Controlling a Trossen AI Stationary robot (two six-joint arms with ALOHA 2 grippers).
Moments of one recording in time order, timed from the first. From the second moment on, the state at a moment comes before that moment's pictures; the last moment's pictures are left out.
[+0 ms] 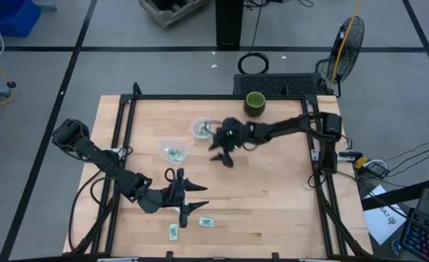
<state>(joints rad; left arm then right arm) -0.62 1.49 0.92 0.33 -0.68 -0.27 -0.24 1.91 1.06 0.20 -0.44 -0.07</state>
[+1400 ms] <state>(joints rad) -0.66 1.93 0.92 0.24 -0.32 -0.58 0.26 1.16 0.43 0.42 0.11 0.02</state>
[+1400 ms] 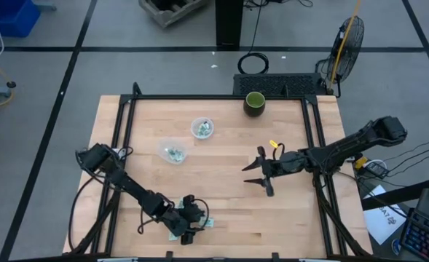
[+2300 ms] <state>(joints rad) -0.64 2.04 0.92 0.31 -0.42 -0.58 0.26 1.16 0.43 0.42 0.10 0.01</state>
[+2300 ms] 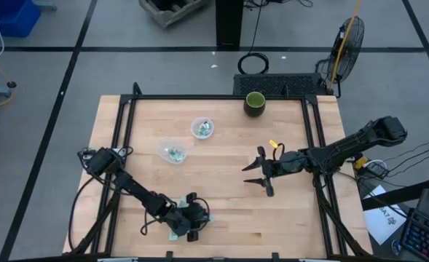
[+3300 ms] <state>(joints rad) -0.51 1.45 0.92 -0.52 -0.72 -0.54 0.26 1.16 0.43 0.41 0.10 0.04</state>
